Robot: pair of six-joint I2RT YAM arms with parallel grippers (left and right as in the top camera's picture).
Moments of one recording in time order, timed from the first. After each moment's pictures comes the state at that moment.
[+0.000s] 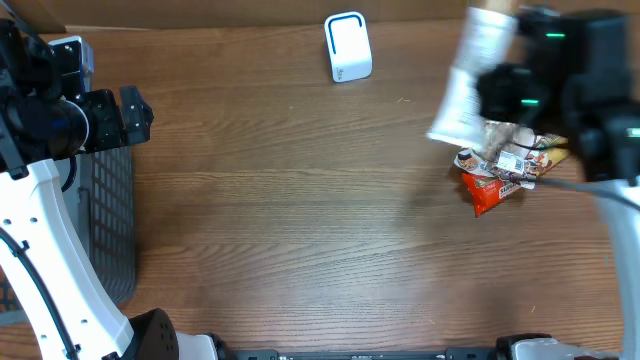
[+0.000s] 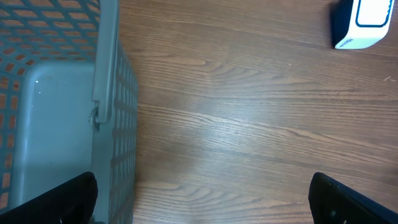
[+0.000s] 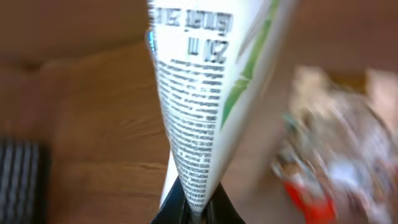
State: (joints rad) left arm 0.34 1.61 2.18 -1.60 0.14 0.09; right arm 0.08 1.44 1.77 -1.14 -0.22 0.35
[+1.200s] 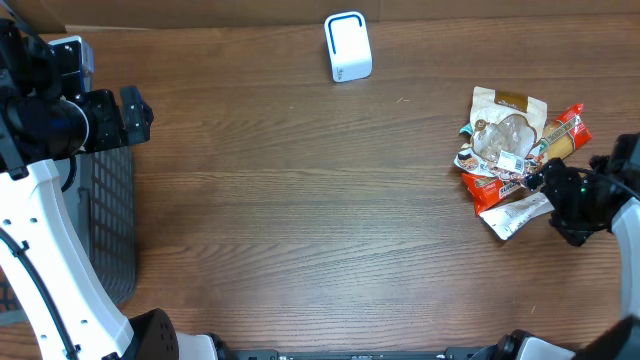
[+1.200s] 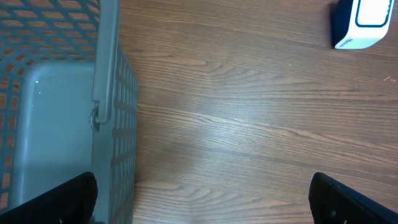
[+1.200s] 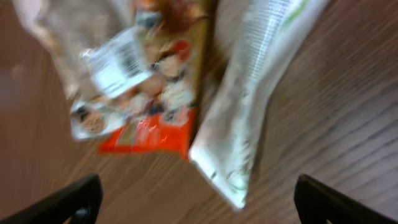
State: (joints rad) left arm 0.34 1.61 2.18 -1.60 0.14 0.09; right arm -0.43 1.39 1.01 -0.94 -0.32 0.46
